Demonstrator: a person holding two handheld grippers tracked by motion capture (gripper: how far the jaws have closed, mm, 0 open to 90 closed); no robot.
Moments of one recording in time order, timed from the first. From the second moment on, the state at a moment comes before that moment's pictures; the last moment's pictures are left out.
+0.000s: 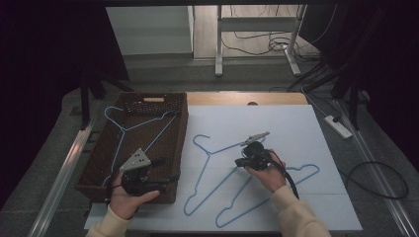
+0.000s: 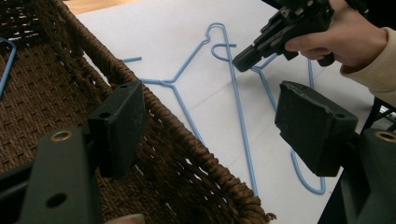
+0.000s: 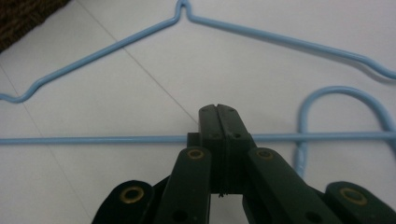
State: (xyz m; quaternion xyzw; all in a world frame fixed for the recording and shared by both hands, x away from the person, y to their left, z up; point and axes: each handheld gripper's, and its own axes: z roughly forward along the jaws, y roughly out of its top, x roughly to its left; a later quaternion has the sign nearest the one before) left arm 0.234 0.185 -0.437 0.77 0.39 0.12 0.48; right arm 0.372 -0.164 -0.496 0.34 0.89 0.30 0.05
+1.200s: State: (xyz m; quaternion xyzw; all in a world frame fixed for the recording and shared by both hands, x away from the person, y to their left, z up) left arm 0.234 0.182 -0.438 0.78 0.39 0.12 0.48; right arm 0.348 -0.144 -0.504 0.30 0.92 0.24 0.03
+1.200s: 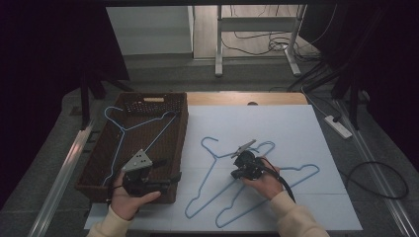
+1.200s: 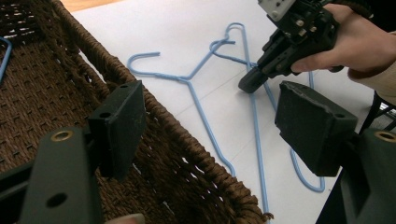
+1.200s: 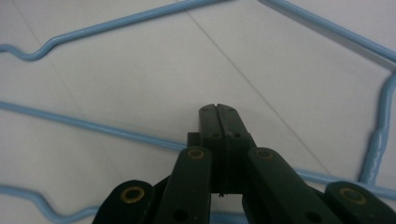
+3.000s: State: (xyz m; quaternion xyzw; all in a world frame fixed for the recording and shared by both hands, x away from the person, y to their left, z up) left arm 0.234 0.183 -0.438 0.77 0.39 0.12 0.48; right arm 0.409 -0.085 -0.508 0.35 0.91 0.22 0.09
